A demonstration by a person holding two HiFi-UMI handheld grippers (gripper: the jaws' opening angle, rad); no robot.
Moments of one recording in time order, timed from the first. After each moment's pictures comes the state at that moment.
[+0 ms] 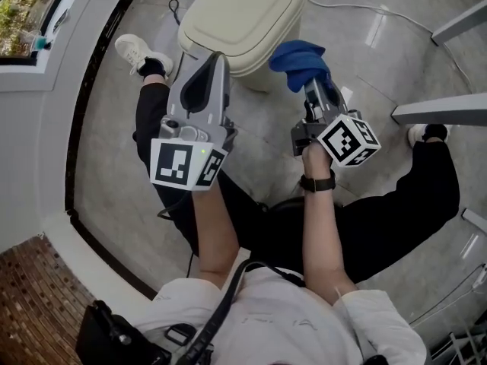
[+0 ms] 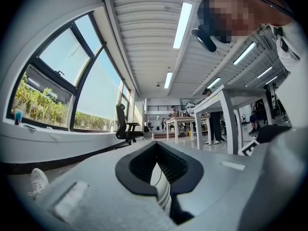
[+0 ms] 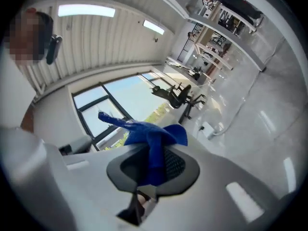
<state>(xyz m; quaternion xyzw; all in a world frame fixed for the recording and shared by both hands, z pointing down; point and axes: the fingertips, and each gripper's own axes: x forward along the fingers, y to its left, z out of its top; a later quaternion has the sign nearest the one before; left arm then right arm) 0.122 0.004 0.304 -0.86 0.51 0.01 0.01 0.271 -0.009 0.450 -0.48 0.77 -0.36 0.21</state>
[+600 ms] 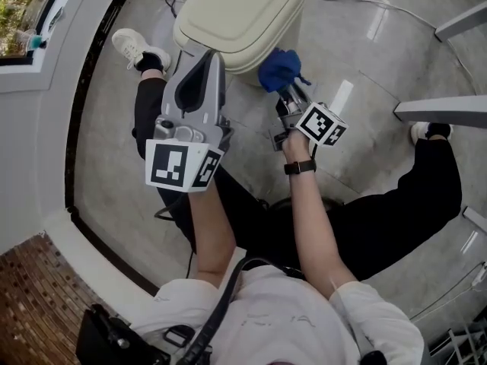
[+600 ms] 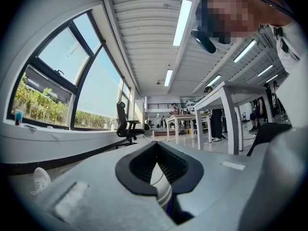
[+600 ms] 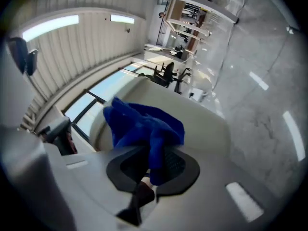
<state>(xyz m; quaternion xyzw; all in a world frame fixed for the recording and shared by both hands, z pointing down) 0.118 -0.003 0.309 -0.86 0.51 0.00 0.01 0.203 -0.014 0.560 -0.41 0.72 -0.51 0.23</state>
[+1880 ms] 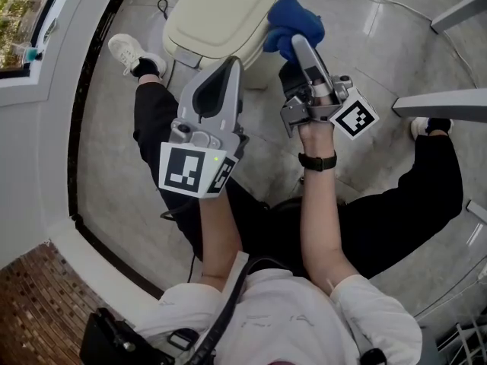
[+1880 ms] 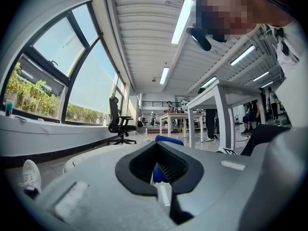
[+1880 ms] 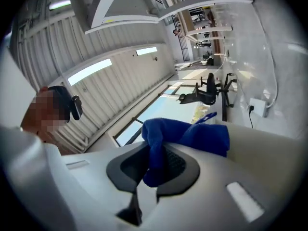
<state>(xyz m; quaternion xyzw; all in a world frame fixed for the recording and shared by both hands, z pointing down) 0.162 -0.002 0.329 -0.88 0.47 -0.01 -0.01 0.260 -0.047 0.376 -0.24 0.78 -0.36 0.46</state>
